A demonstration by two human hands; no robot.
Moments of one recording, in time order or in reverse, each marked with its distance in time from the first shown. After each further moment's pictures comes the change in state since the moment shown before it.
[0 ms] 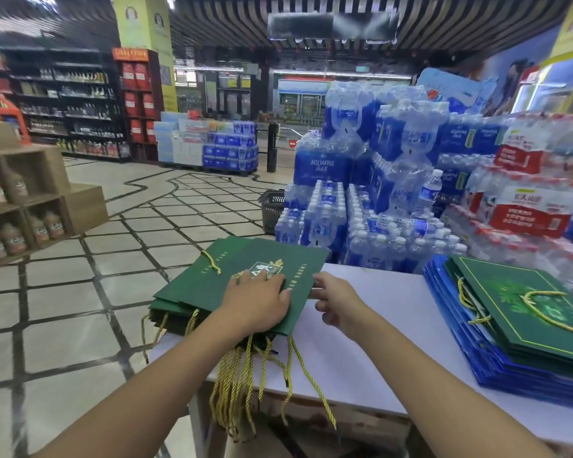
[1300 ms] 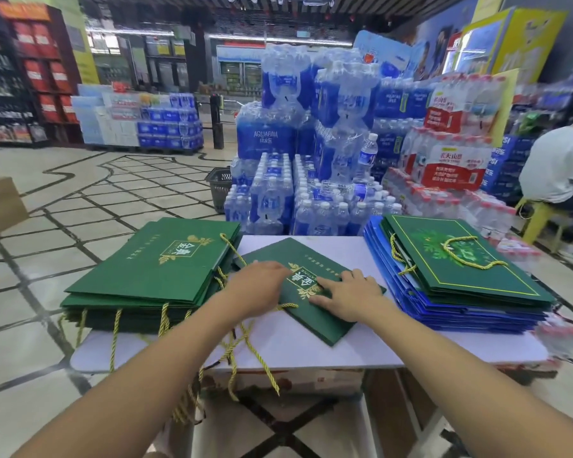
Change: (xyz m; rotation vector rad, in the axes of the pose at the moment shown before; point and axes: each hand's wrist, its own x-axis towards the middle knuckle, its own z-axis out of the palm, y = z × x) left_hand 0.044 0.081 0.051 0.075 0.012 0.492; right_hand 0.002 0.066 -0.133 -1.590 0.135 -0.031
